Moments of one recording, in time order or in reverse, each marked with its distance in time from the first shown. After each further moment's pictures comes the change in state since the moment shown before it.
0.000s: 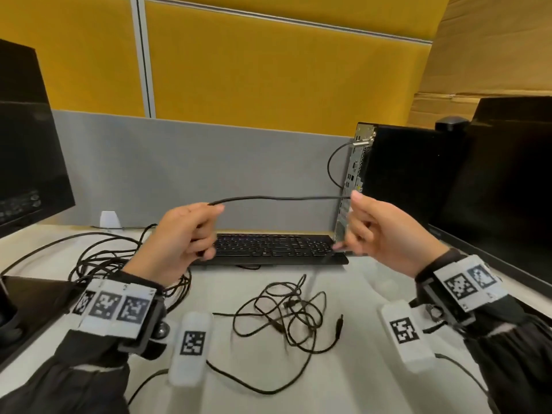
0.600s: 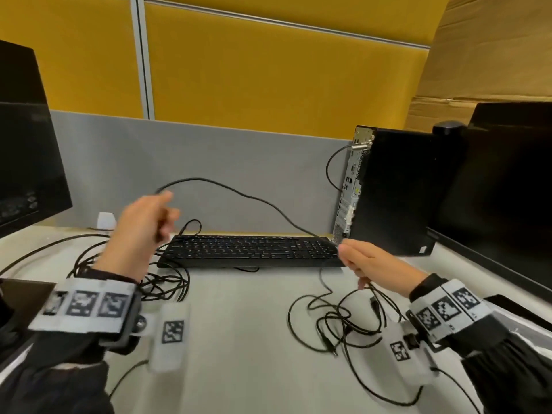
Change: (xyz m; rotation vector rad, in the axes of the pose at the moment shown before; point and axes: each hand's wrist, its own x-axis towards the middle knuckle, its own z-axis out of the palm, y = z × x) left_hand 0.011 0.003 -0.038 0.049 0.321 0.023; right_hand 0.000 0.048 -0.014 -0.761 -0.029 0.171
